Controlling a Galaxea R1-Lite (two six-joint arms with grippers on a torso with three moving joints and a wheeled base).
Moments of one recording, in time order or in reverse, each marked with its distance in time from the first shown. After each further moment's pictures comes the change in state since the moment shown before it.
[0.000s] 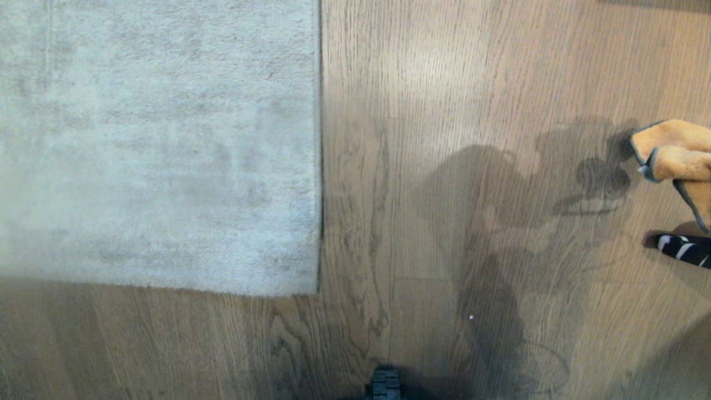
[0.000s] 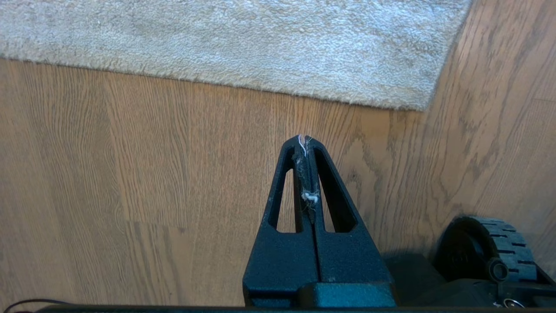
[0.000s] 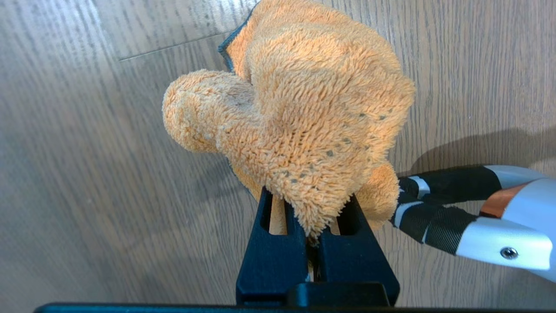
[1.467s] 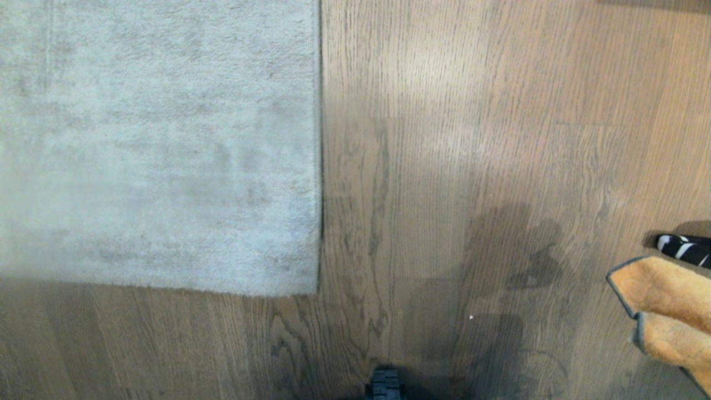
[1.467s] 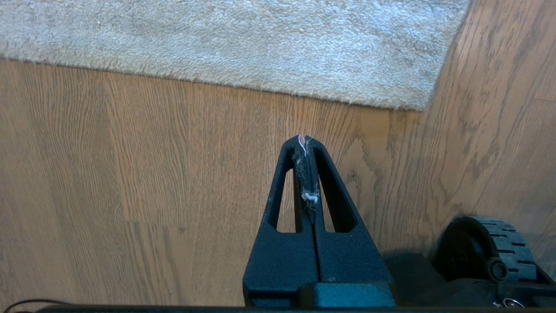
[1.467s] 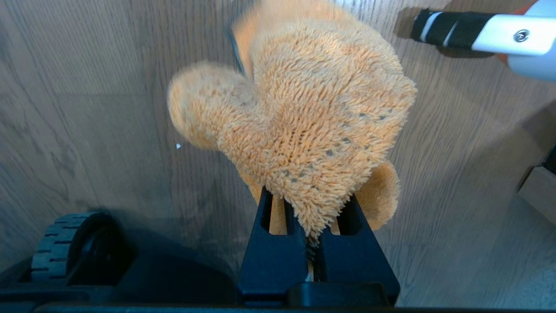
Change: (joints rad) left arm 0.000 0.000 0.000 0.000 0.000 0.000; right arm 0.314 -0.827 0.290 0.703 -0.158 -0.244
